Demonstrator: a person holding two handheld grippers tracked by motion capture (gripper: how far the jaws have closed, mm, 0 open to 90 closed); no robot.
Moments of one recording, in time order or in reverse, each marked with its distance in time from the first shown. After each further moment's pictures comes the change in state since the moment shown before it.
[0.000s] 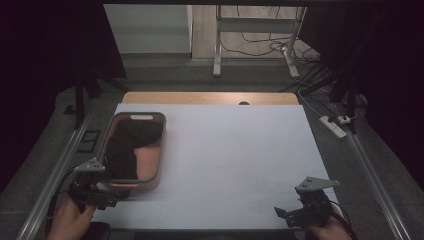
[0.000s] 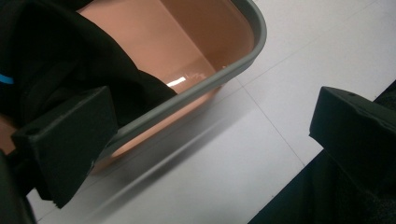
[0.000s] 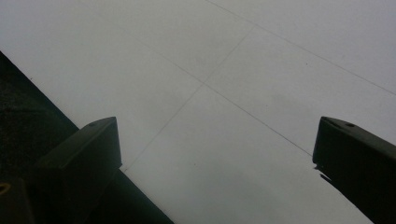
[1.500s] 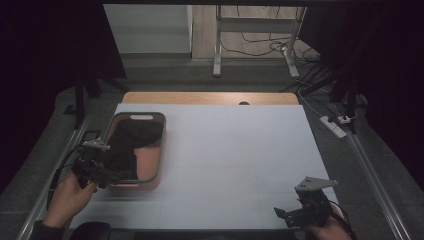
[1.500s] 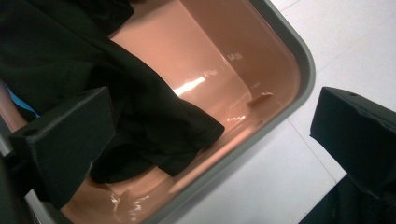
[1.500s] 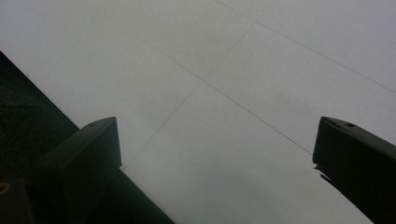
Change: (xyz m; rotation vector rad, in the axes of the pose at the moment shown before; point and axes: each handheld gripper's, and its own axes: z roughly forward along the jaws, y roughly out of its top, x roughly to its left) left arm 0.031 0.049 0.006 0.104 0.037 0.018; right arm 0.000 0.000 0.002 0.013 -0.006 -0.013
